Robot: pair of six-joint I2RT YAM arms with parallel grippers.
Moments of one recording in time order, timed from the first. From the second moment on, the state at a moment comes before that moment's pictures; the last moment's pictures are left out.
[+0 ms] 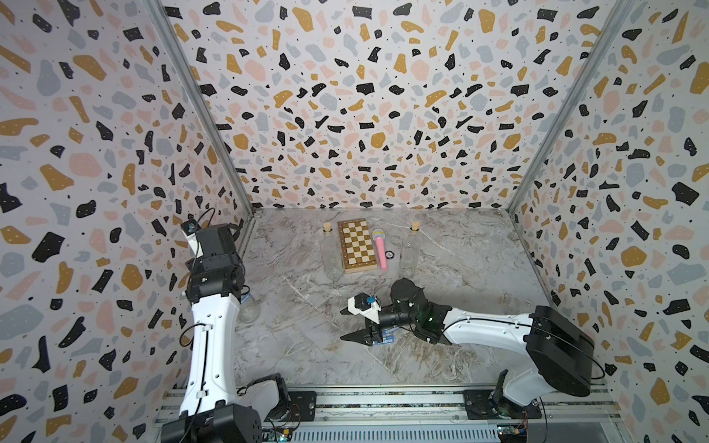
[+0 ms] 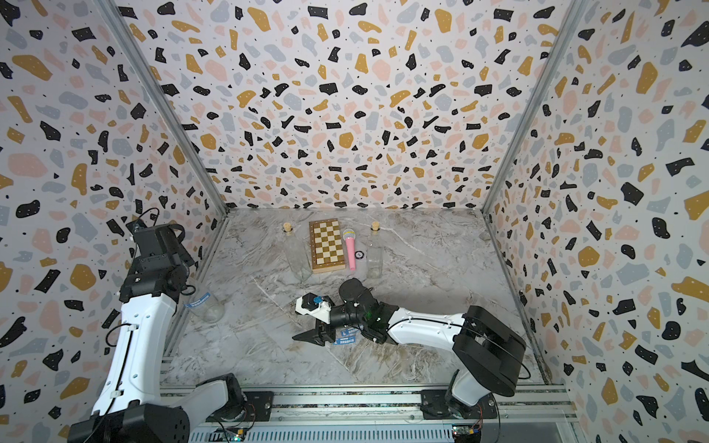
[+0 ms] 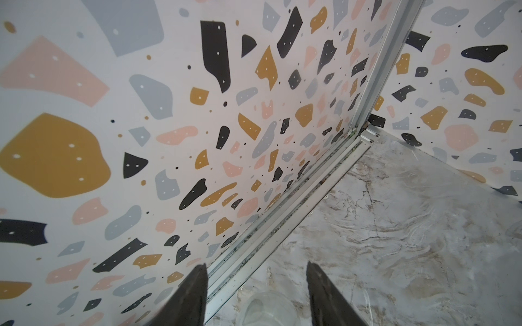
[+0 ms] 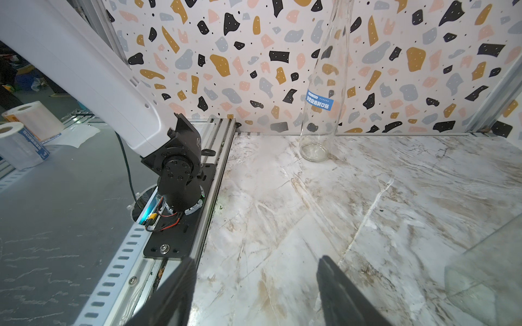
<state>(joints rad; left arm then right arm) 0.27 1.09 1.14 -0.63 -0.52 -0.24 1.05 1.54 0.82 0.45 -0.63 -0.15</state>
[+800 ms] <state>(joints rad) 0.27 1.08 1.13 -0.61 -0.54 -0.27 1.04 1.51 0.79 0.47 -0.60 -0.15</state>
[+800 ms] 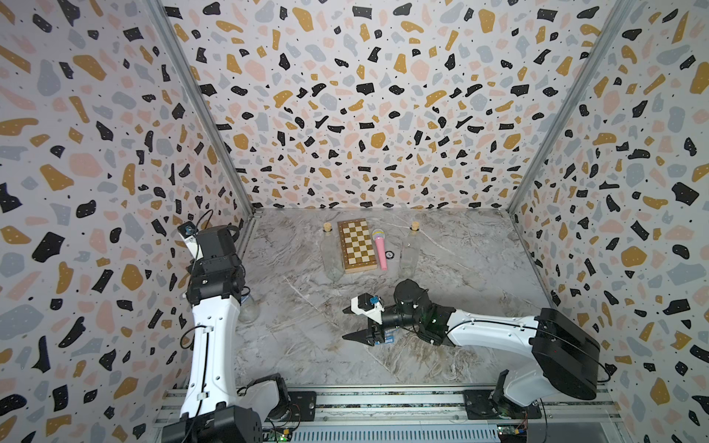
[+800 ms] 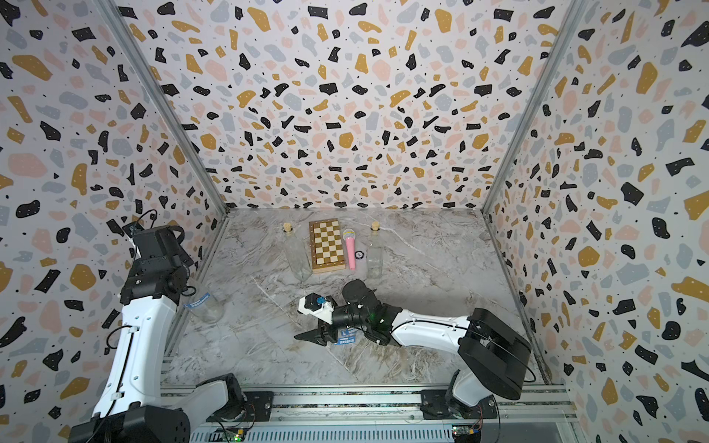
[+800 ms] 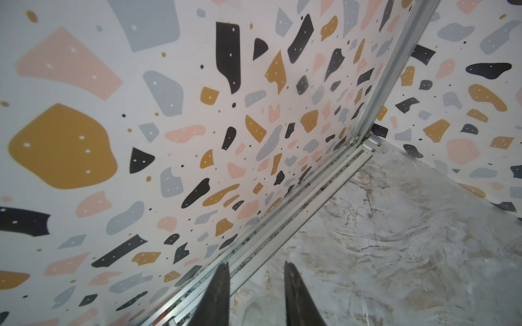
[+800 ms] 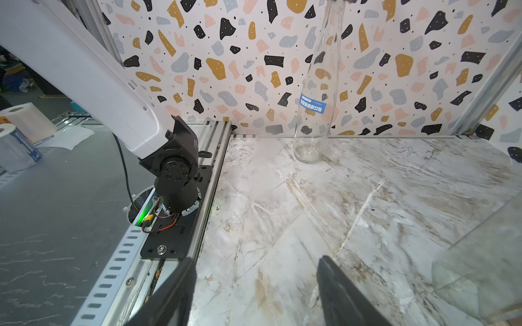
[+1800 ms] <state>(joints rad) -0.06 0.83 1.13 -0.92 -0.33 -0.35 1.03 1.32 0.62 0.51 -0.51 -0.14</state>
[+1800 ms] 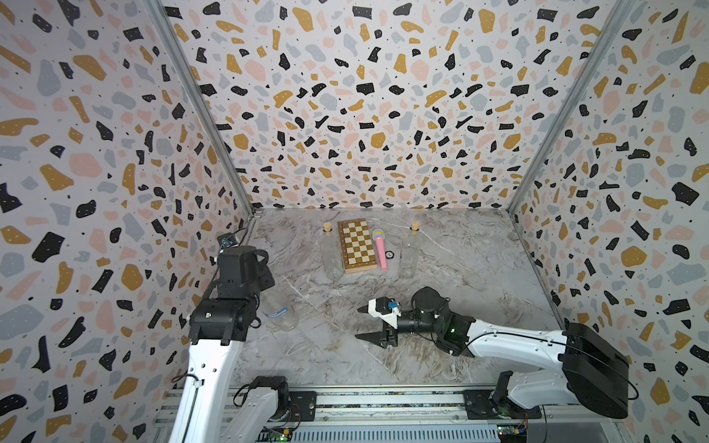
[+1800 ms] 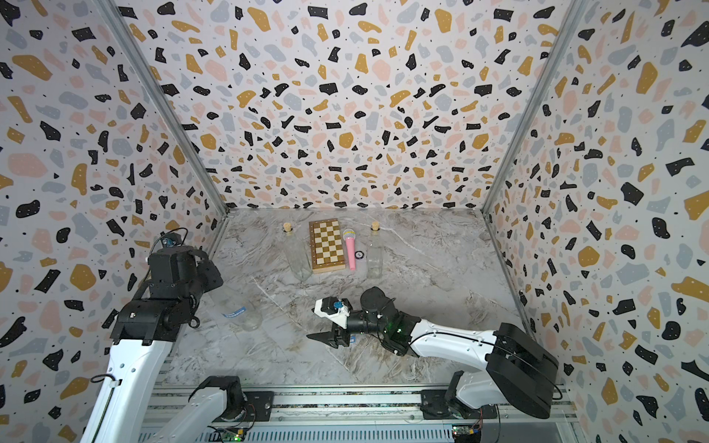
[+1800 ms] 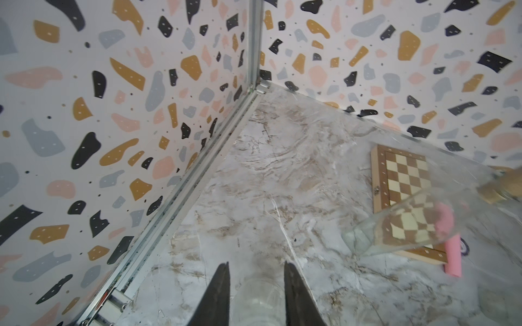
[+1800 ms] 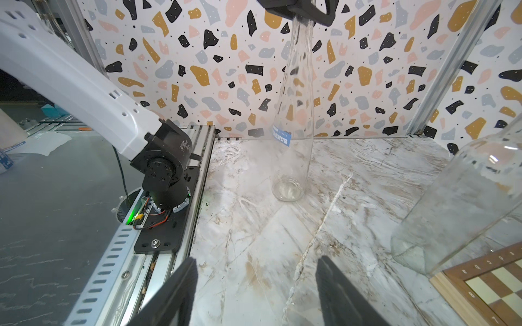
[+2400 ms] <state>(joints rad) -0.40 0.82 1.16 -0.89 -0.10 -0.26 0.86 1.25 0.50 0.55 -0.50 -0.15</state>
